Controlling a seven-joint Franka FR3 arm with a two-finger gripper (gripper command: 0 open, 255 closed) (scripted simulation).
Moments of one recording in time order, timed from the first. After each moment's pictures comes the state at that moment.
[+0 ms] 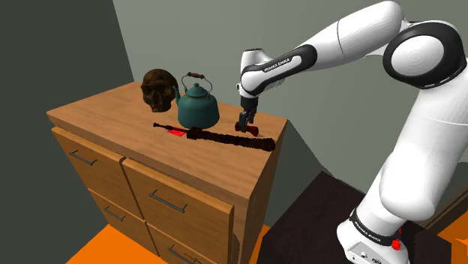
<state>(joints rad) 0.08 0.11 -0.05 -2.04 0.02 2.12 -0.33</state>
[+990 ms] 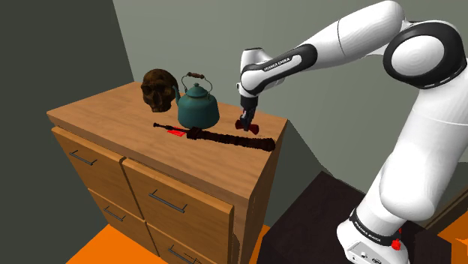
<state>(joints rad) 0.08 0.11 -0.05 -2.03 0.02 2.12 -0.33</state>
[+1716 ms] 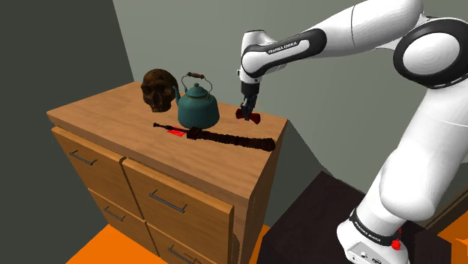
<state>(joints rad) 0.08 0.06 -0.05 -1.94 0.01 1.98 -0.33</state>
